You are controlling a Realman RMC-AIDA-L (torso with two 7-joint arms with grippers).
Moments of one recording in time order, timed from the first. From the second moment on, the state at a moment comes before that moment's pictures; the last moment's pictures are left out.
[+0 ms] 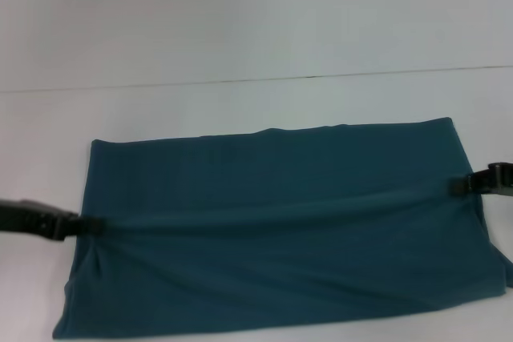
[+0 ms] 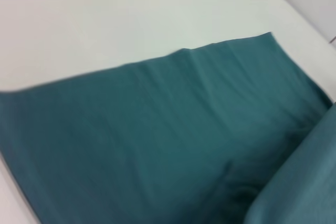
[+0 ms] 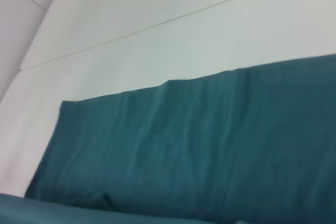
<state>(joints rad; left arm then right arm) -0.67 -1.95 0.59 0.71 2.44 1.57 -1.98 0.62 1.88 -0.44 -0.63 -2.43 -1.52 2.20</state>
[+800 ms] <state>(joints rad) -0.79 -1.93 0.65 0.69 2.44 1.35 -1.97 0.66 1.86 -0.47 -0.62 -2.32 -1.37 2.24</state>
